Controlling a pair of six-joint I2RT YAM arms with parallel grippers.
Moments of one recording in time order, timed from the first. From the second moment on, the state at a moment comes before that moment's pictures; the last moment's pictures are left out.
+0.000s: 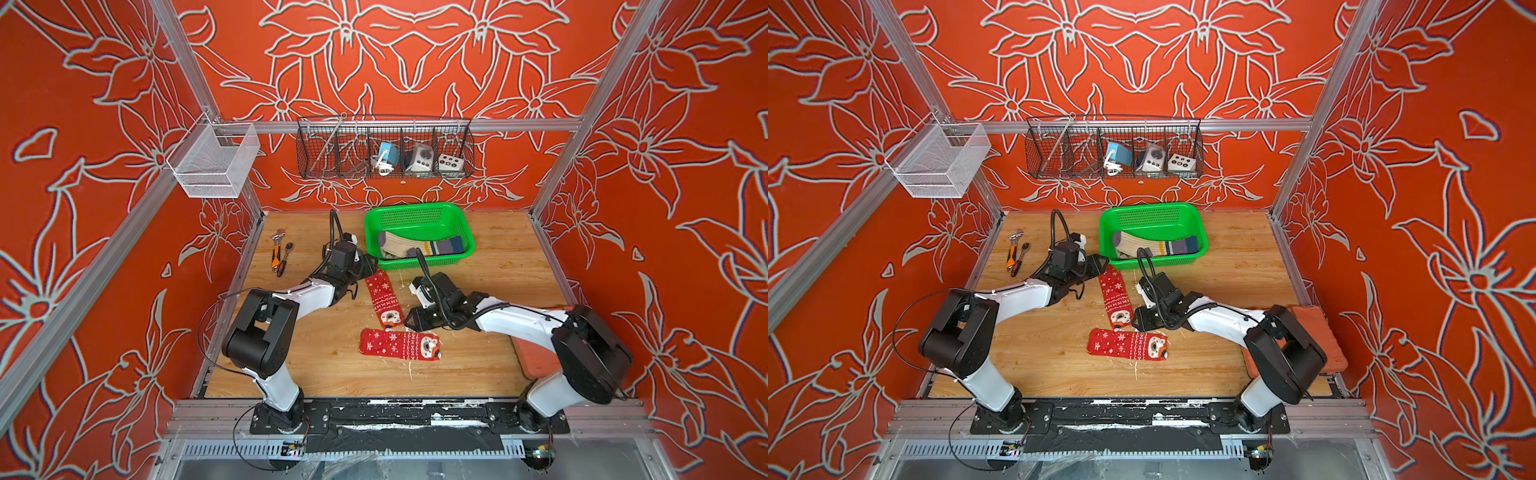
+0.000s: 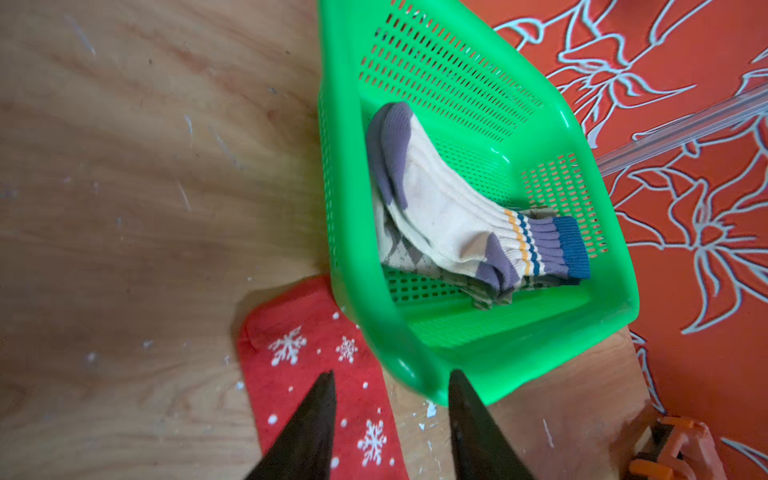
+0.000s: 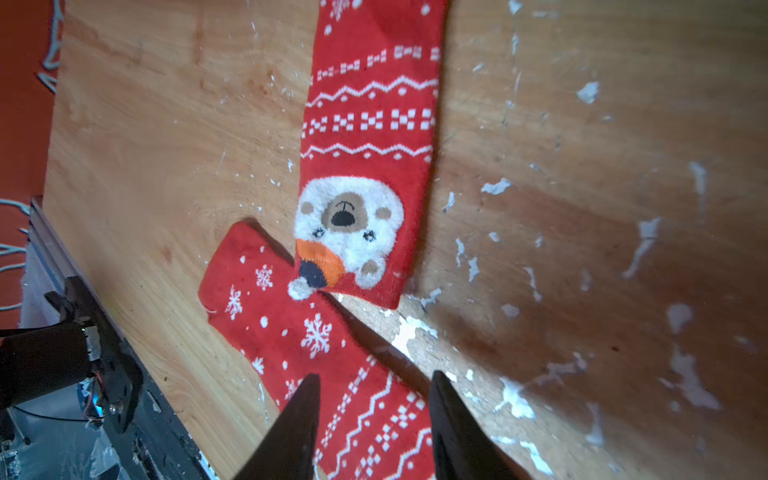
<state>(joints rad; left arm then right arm) -0.31 1.69 0.92 0.24 0.16 -0.65 0.77 1.60 0.85 -0.24 -0.31 0.47</state>
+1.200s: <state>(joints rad) -0.22 1.92 1.24 0.15 0.22 -0.58 0.77 1.44 0.98 -0.48 -0.45 0.35</state>
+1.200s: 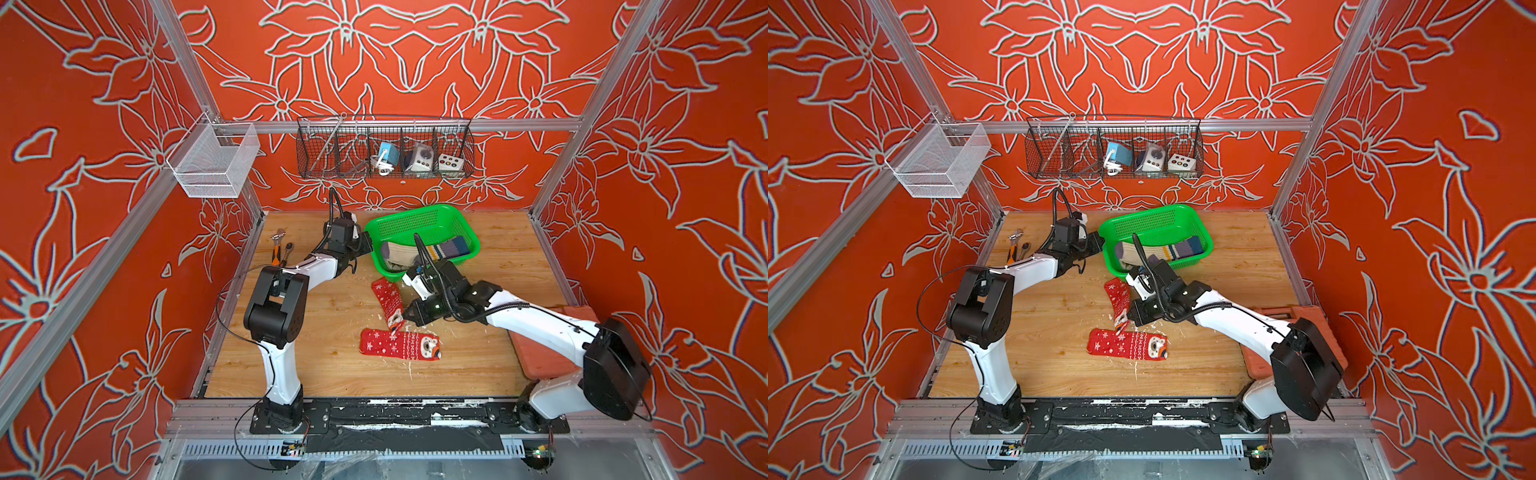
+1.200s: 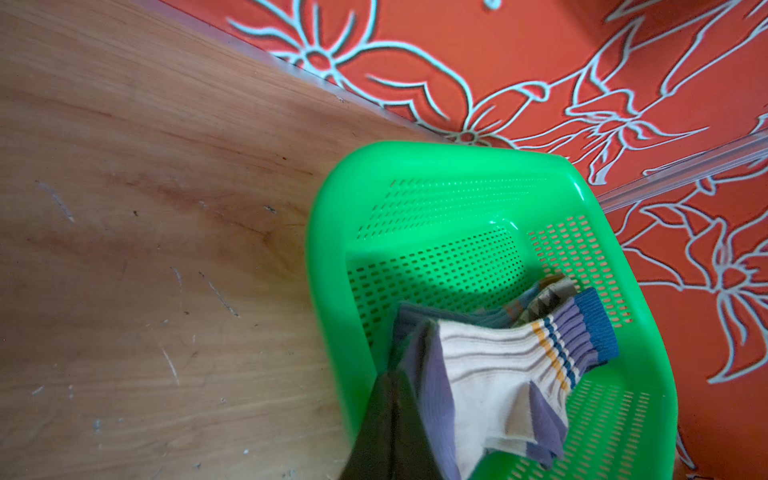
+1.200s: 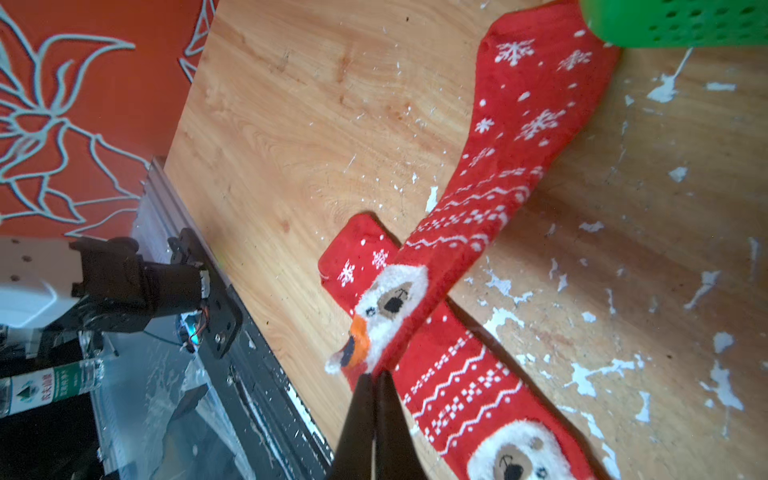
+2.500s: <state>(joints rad) -0.20 1.78 1.11 0.01 0.23 -0.52 0.67 1.49 0.93 -0.61 -0.49 0.25</state>
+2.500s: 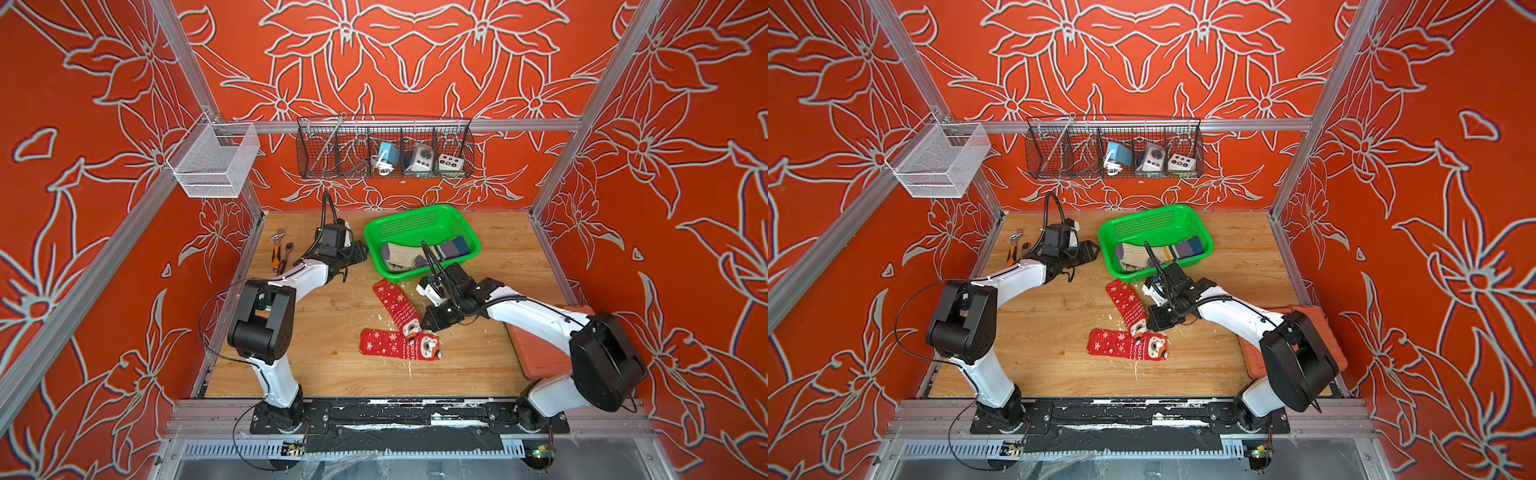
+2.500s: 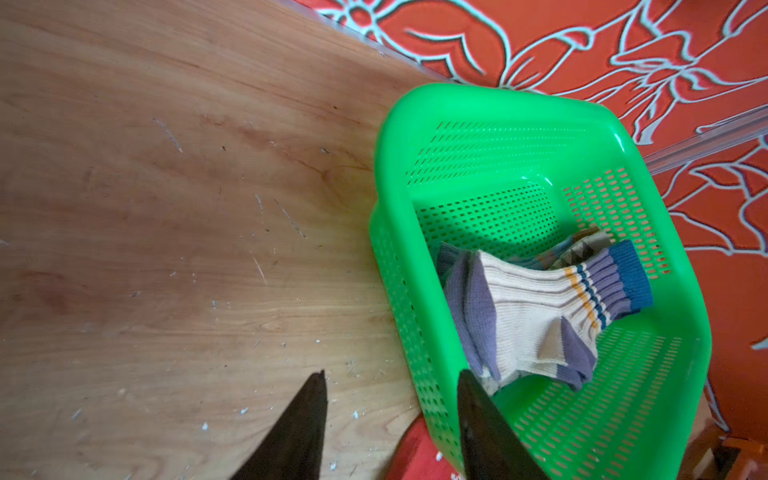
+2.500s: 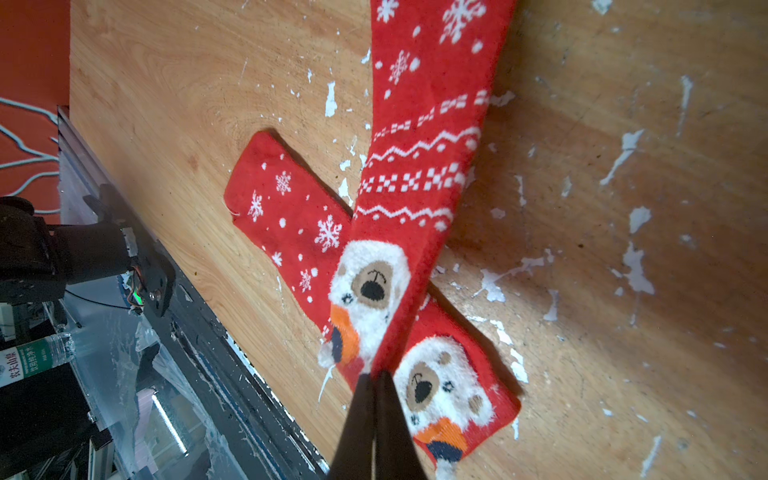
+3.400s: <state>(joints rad) -0.22 2.09 1.51 -0.08 0.32 -0.55 0.66 1.50 0.94 -0.66 -0.47 0.21</state>
